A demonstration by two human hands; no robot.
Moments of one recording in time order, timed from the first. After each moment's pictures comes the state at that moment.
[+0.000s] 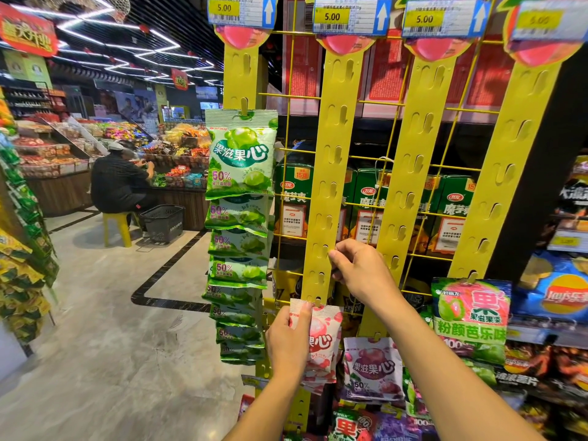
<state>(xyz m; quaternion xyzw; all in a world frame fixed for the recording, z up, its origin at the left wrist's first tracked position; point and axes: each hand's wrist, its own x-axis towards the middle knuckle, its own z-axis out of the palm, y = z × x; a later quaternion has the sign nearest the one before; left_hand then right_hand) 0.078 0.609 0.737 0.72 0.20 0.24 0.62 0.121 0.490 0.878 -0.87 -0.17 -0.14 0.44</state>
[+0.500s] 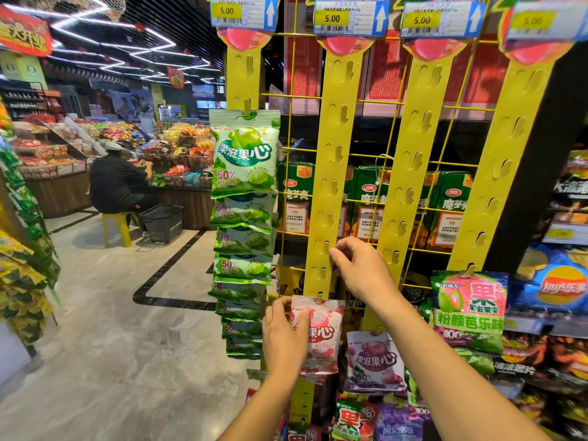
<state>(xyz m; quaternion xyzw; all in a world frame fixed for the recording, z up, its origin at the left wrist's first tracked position) 0.061 0.624 0.739 0.83 0.19 0.24 0.46 0.115 0.495 0.874 -0.89 -0.14 -0.16 0.40</state>
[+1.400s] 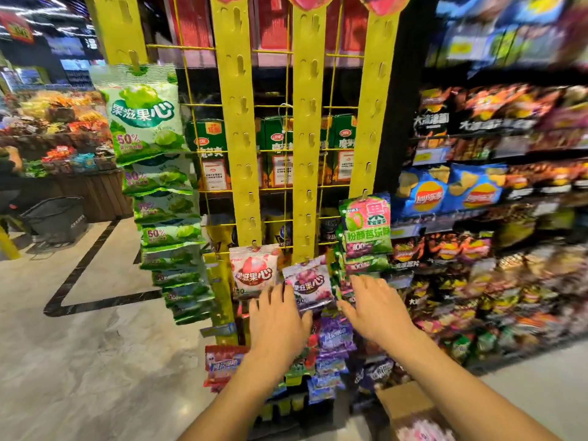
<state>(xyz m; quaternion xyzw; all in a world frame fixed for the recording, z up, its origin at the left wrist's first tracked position) -0.029 0.555 0.752 0.99 -0.07 0.06 0.10 -0.032 0.361 0.765 -1.00 -0.02 -0.07 0.03</state>
